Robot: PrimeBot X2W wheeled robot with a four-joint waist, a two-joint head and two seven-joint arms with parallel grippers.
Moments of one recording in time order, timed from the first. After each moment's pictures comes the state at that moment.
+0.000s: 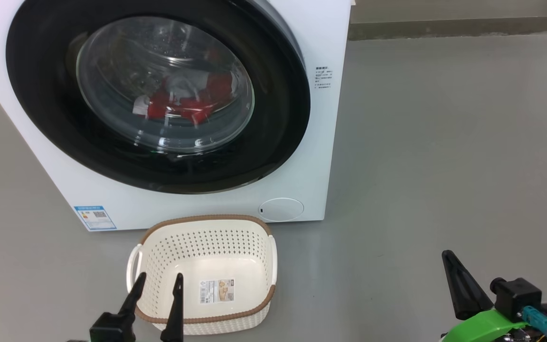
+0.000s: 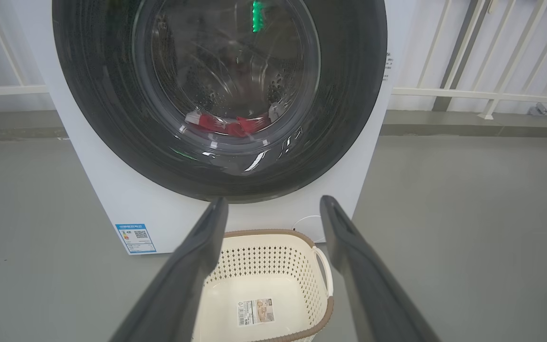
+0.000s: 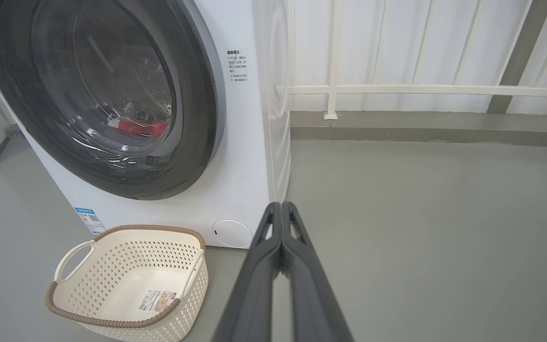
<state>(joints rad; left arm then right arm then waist) -0.06 0.04 -0.11 0.35 -0.18 -0.02 -0.25 -0.01 -0.04 -0.04 0.36 0.20 0.13 -0.25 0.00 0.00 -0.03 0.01</state>
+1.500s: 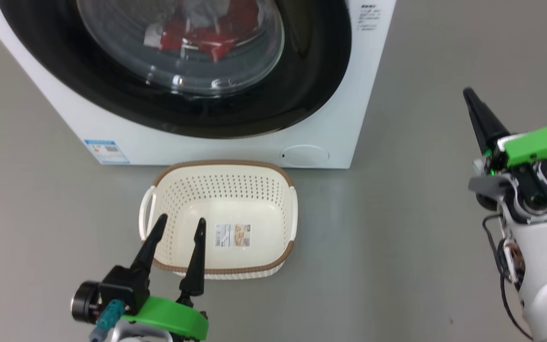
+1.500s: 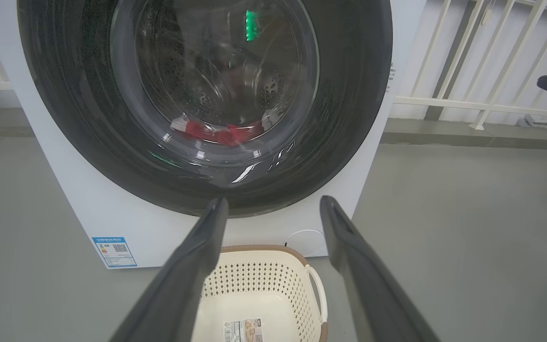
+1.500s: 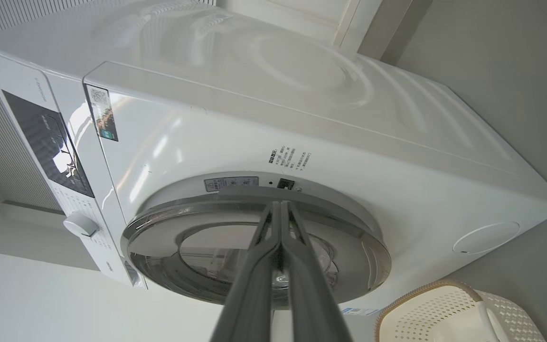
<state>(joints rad) -0.20 0.04 -0.19 0.26 -0.21 -0.02 -0.25 -0.64 -0.12 -0.06 0.65 1.52 0.13 0.17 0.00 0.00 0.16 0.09</state>
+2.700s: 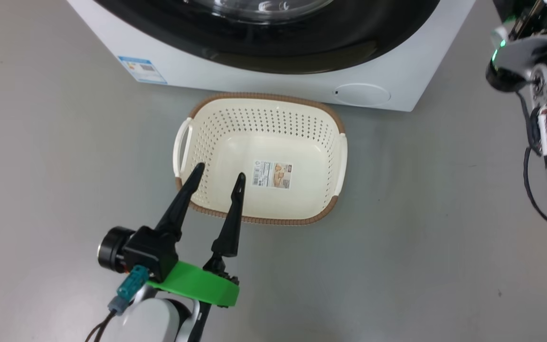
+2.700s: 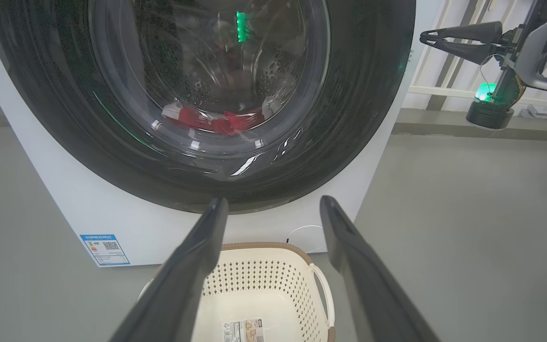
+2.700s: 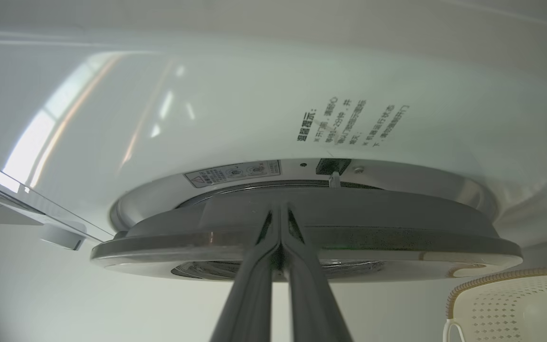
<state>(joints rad) -0.35 0.04 -0.32 0.19 -0.25 -0.02 -0.25 -1.16 -0.15 -0.06 0.98 1.61 0.13 0.38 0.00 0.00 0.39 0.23</state>
